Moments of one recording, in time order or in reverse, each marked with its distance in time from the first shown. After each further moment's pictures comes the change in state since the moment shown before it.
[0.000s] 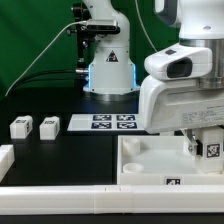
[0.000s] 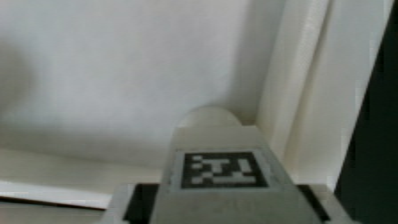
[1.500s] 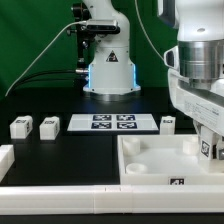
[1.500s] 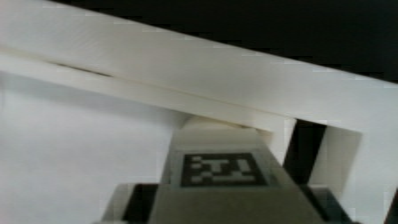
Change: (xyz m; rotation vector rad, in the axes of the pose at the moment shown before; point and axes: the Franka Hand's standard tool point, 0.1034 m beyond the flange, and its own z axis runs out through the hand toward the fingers) arm 0.001 -0.007 0.001 0.053 -0.028 1.518
